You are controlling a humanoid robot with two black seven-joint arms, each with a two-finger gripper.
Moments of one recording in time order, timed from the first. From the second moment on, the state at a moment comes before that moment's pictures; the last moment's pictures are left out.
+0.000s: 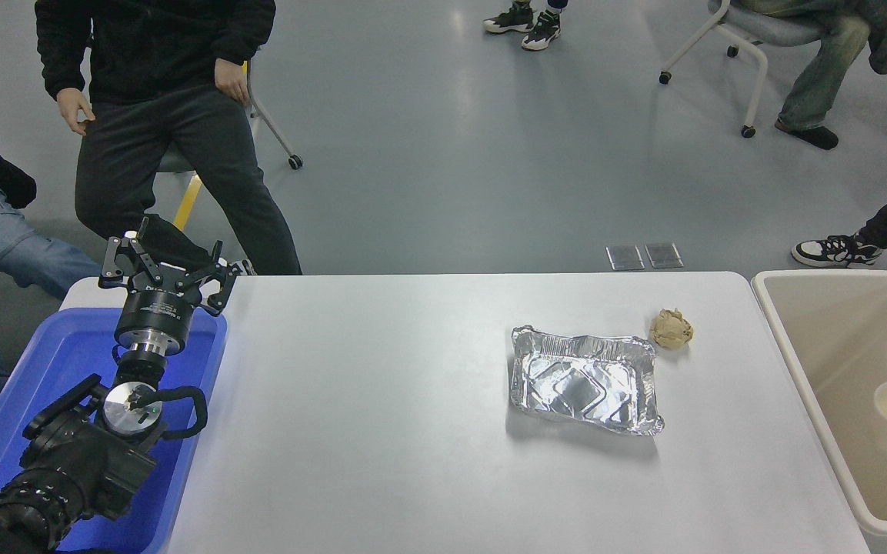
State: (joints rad) left arm -0.65 0.17 -0.93 -0.29 -0.24 -0.69 -0.36; right arm 0.69 -0.62 -0.46 0.36 -0.25 -0.22 -0.03
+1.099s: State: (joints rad) left arm -0.65 0.17 -0.93 -0.29 -0.24 -0.69 -0.36; right arm 1.28 -0.76 -0.97 0.75 -0.27 0.01 -0.03
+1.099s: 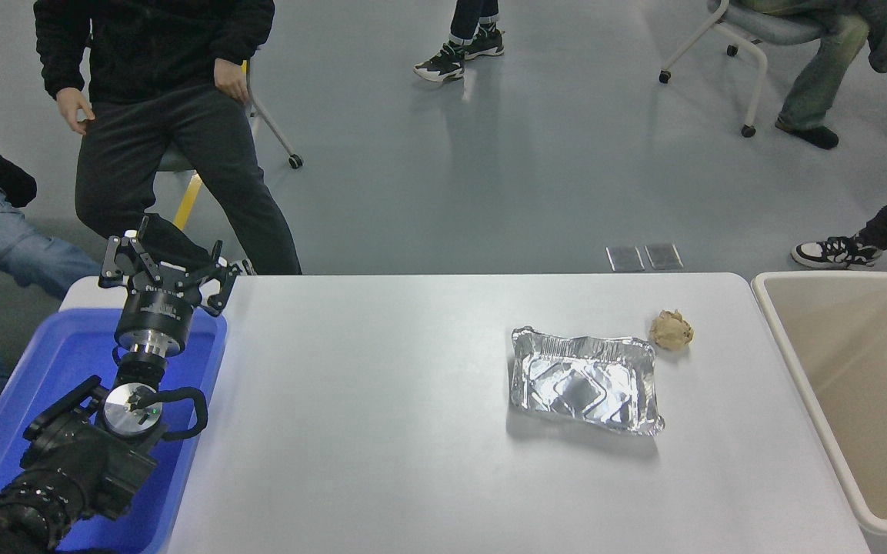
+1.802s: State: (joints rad) left arm -0.65 0.17 -0.94 -0.29 -0.24 -0.69 -0.36; right arm 1.73 -0.63 -1.23 1.08 -0.35 0.39 -0.03
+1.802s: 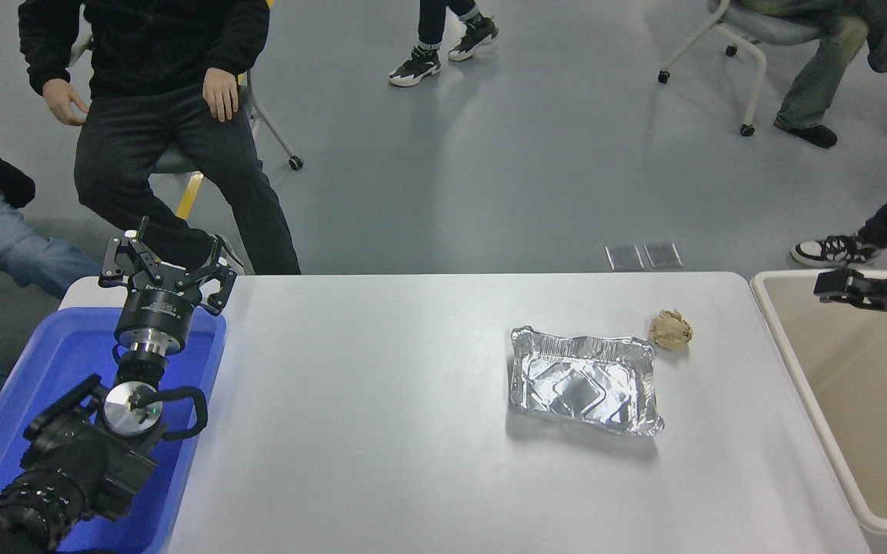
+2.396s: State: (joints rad) left arm -0.65 0.17 -0.93 -0.29 -0.24 -0.69 -0.36; right arm 1.97 -0.43 -1.17 1.11 -0.41 0.76 -0.03
